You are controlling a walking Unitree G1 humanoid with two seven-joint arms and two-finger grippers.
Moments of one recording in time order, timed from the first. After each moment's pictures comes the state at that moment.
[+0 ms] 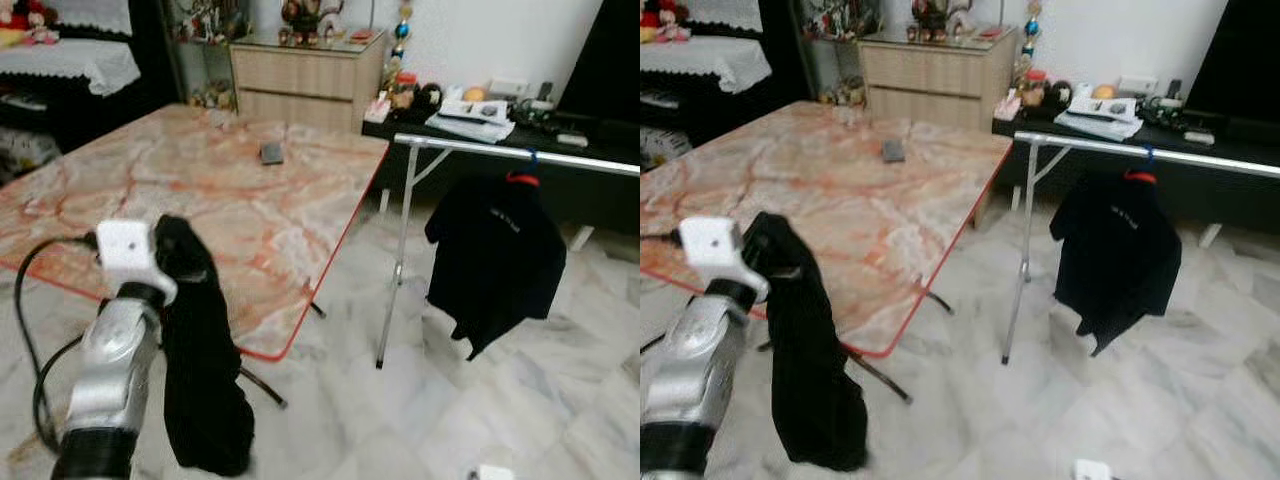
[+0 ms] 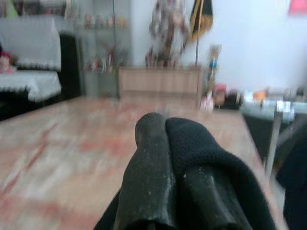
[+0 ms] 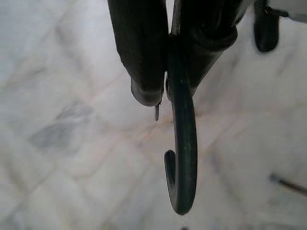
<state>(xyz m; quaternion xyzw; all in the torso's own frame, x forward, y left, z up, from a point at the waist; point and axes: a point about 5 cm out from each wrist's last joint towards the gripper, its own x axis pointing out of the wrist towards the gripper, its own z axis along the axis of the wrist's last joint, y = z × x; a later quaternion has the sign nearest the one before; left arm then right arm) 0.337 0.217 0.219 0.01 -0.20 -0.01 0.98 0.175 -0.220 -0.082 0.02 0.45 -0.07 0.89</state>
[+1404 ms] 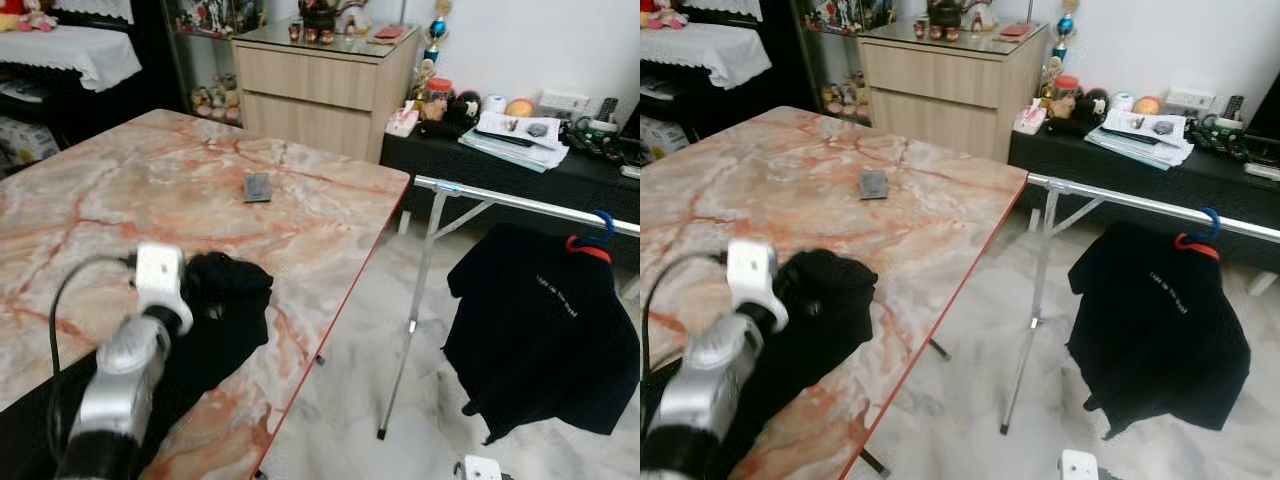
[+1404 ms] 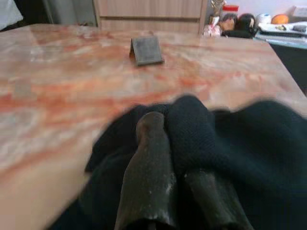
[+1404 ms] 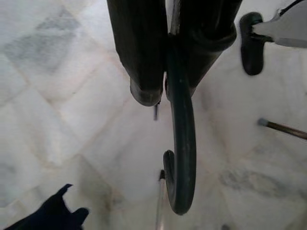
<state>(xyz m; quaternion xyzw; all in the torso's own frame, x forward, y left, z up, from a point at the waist) 0.307 0.215 0.125 0.02 -0.01 -0.07 1.00 0.178 -0.211 -0.083 0.03 0.46 -0.06 0.89</state>
